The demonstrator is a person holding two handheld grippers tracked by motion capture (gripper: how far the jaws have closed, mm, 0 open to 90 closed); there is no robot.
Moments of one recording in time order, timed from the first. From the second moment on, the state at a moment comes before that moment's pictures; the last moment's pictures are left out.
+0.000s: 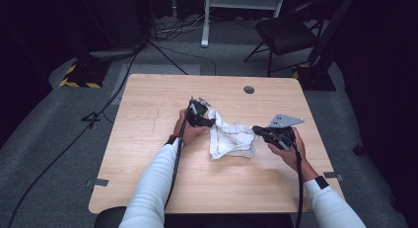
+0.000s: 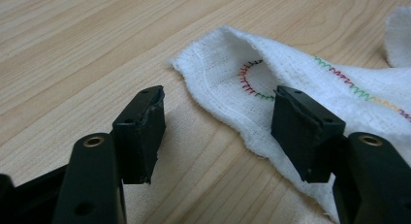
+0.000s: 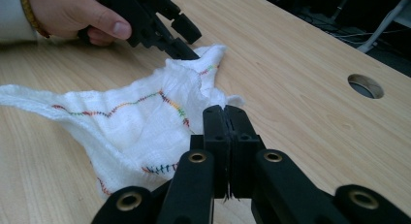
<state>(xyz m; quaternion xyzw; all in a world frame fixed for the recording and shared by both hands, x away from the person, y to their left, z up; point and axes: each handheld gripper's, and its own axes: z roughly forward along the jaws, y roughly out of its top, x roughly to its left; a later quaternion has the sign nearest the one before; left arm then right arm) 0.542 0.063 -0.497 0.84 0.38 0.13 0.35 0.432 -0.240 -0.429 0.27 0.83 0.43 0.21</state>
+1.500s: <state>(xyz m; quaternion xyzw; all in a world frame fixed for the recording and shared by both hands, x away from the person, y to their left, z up) 0.469 0.106 -0.367 0.83 0.24 0.20 0.47 0.417 -0.286 -0.342 0.28 0.76 0.50 0.30</state>
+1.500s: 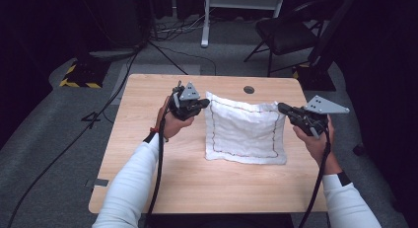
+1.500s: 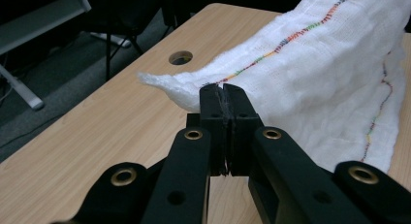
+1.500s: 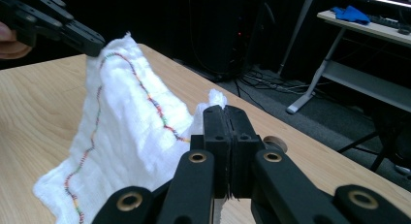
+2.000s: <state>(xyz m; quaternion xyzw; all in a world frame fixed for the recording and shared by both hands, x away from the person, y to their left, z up) 0.432 0.116 -0.332 0.81 0.20 0.23 0.50 0.404 -0.289 -0.325 0.28 0.74 0.53 0.30</state>
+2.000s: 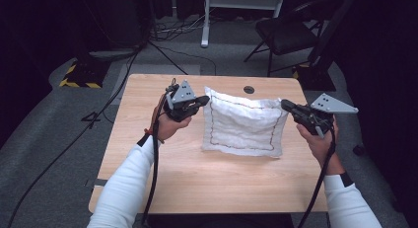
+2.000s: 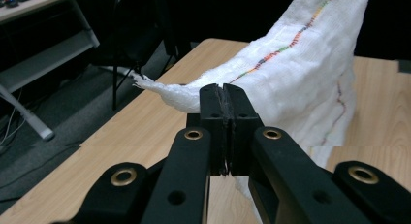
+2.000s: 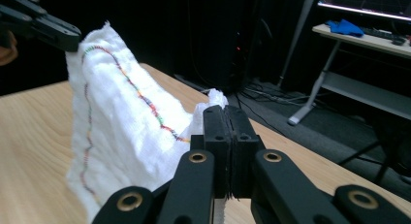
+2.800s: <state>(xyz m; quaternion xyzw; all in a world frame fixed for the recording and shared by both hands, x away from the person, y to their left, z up) 0.444 0.127 -0.372 0.83 0.24 0.21 0.46 0.434 -0.274 -0.354 0.30 0.77 0.49 0.27</state>
